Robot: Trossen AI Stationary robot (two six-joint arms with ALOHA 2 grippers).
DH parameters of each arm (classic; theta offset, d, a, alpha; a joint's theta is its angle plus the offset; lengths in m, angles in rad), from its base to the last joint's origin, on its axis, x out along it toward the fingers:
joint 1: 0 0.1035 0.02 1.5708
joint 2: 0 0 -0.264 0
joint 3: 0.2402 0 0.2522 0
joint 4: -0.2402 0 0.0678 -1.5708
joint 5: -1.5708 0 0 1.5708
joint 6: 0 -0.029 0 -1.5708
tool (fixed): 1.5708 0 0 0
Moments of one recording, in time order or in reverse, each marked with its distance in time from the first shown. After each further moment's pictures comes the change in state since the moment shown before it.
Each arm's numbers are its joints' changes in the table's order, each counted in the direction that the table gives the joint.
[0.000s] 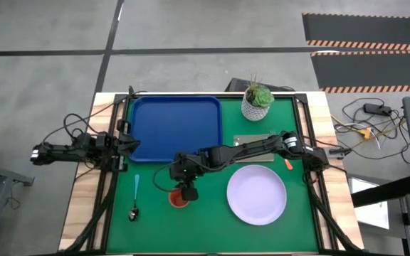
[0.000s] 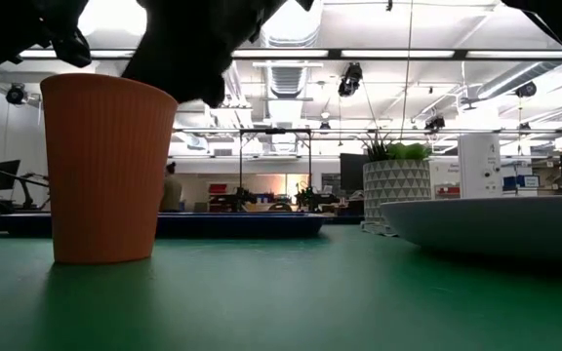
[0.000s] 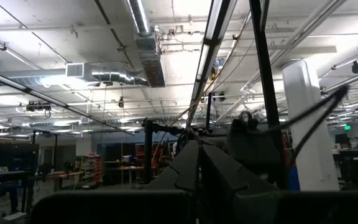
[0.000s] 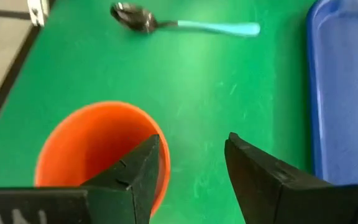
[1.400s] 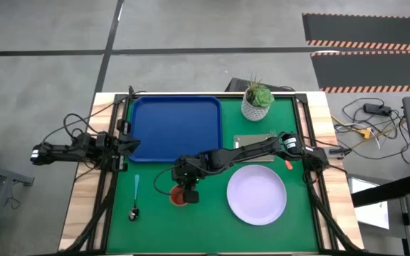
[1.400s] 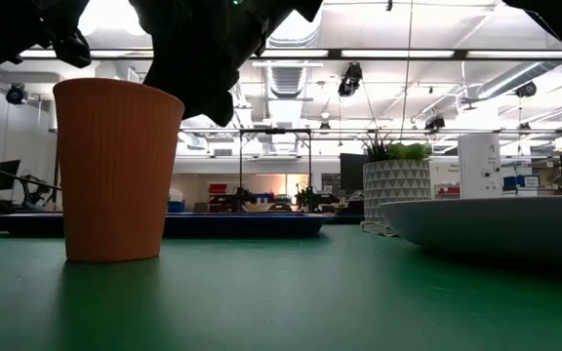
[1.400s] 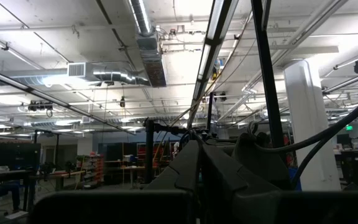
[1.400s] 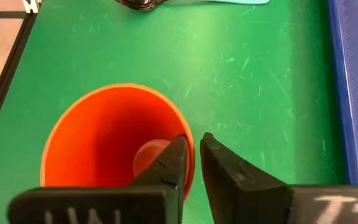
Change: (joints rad) left arm 0.000 0.000 0.000 0.000 0.006 0.000; right arm 0.011 -0.006 -0.045 0.006 0.008 -0.079
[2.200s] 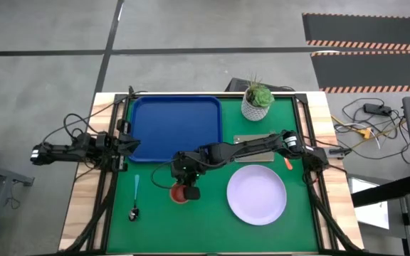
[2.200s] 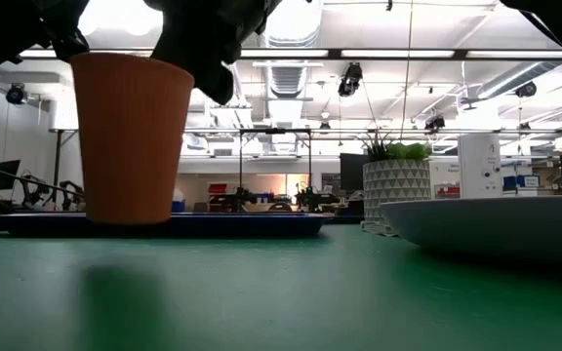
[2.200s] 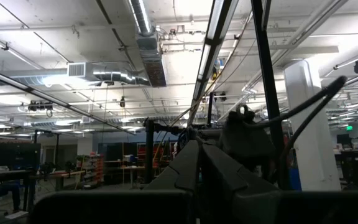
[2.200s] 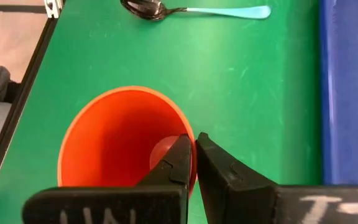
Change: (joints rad) left arm 0.000 0.000 0.000 0.000 0.000 0.000; right arm -0.027 0.010 0.109 -0.131 0.054 0.055
